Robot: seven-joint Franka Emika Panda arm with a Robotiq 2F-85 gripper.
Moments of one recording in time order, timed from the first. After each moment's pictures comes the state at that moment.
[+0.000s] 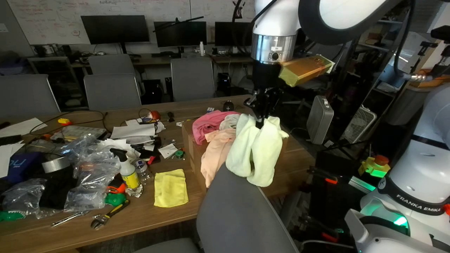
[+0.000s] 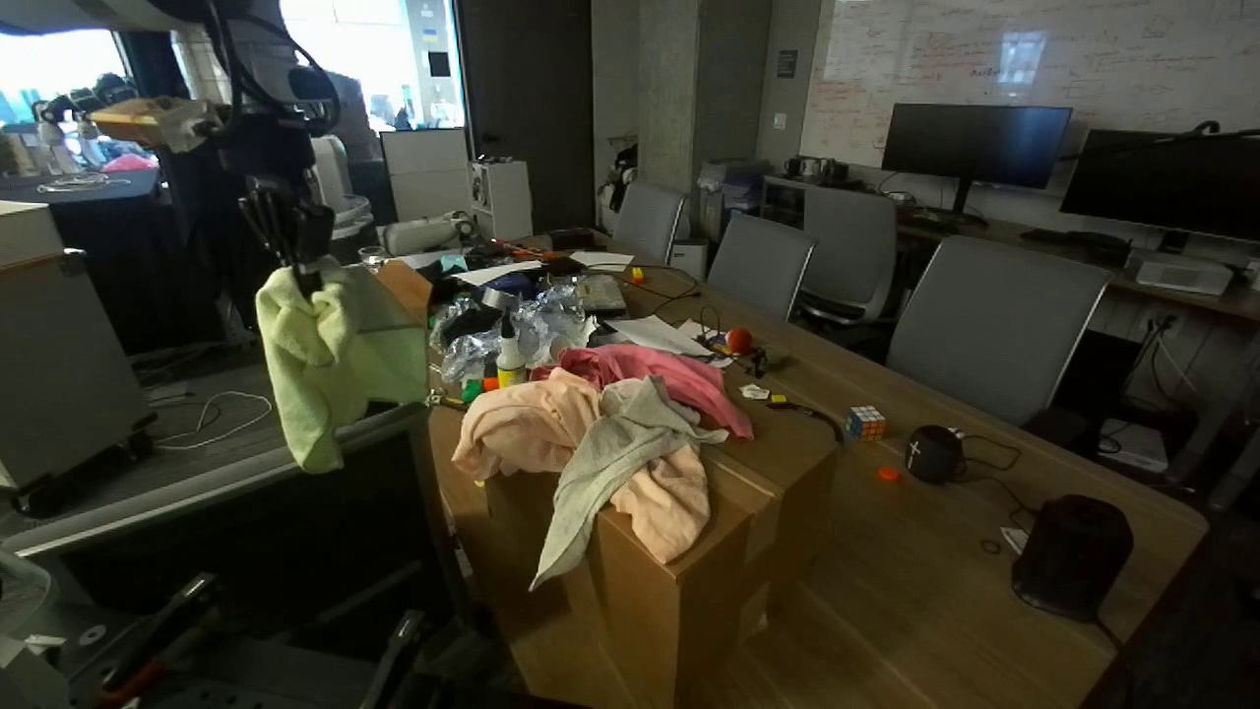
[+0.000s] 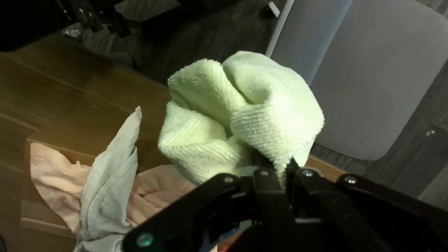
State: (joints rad) arm 0.02 -0.39 0.23 -2.51 0.05 2.12 0.53
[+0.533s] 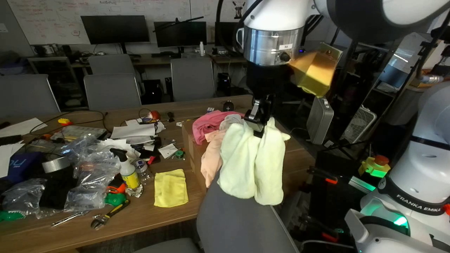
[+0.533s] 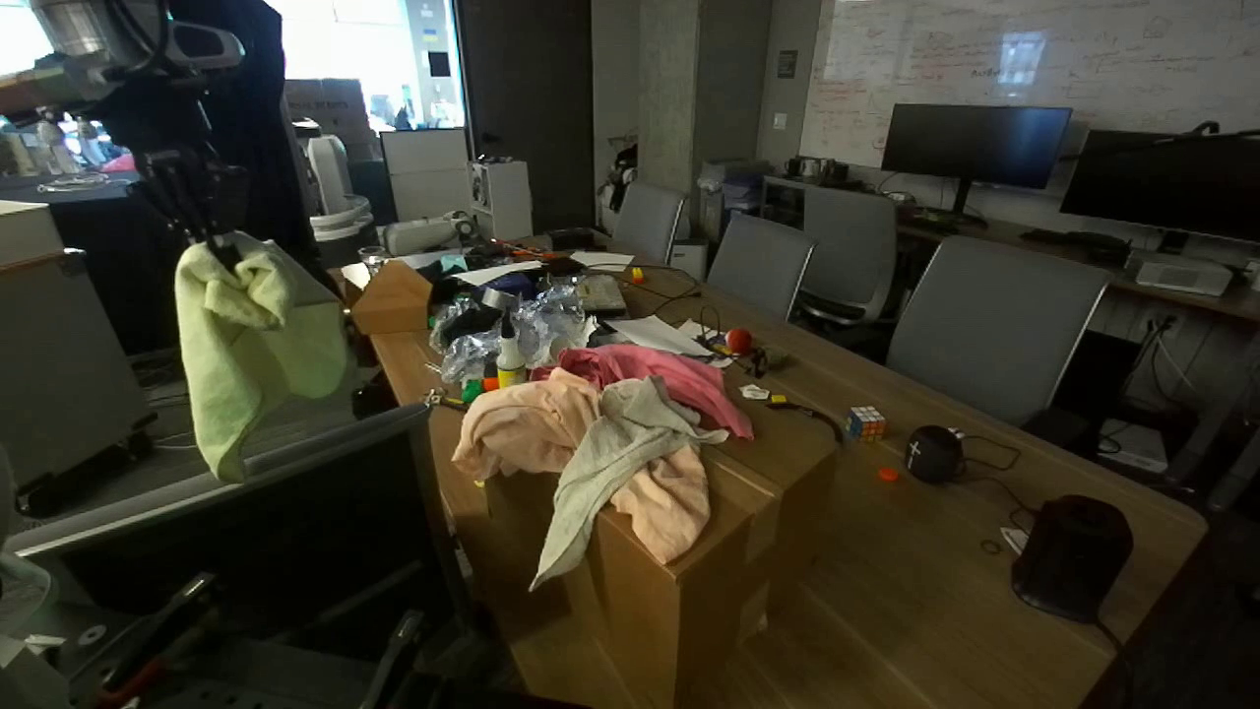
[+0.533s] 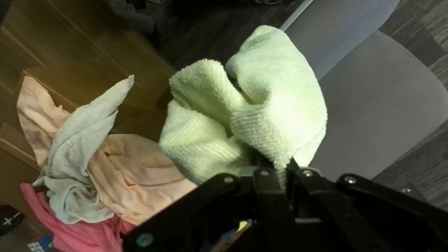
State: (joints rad) arm 0.14 -0.38 0.34 -2.42 -0.05 2.01 0.48
